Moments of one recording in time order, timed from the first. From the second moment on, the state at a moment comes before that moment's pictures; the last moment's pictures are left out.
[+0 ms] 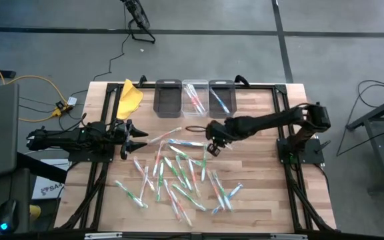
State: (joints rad) left arm 0.00 0.02 0.07 -0.12 -0.04 -0.35; right arm -0.03 1.69 1.15 -0.66 0.21 0.57
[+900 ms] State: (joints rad) left arm 0.00 0.02 0.07 -0.12 -0.04 -0.36; right arm -0.53 2.03 1.72 -0.50 -0.05 0.42
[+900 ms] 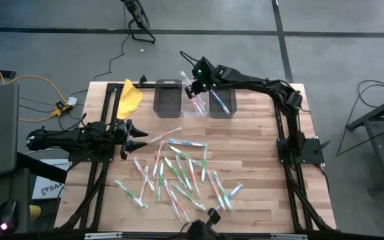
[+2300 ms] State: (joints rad) left arm 0.00 0.02 0.07 -0.13 -0.04 -0.36; right arm -0.41 1.90 1.82 -1.15 0.07 0.31
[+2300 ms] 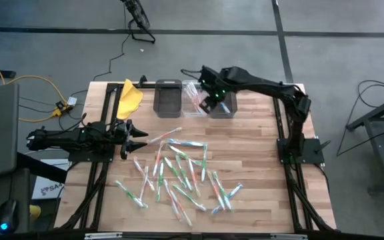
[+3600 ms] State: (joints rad) left arm 0.00 0.02 0.07 -0.12 -0.04 -0.37; right arm 0.47 1.60 1.07 -0.87 0.08 0.70
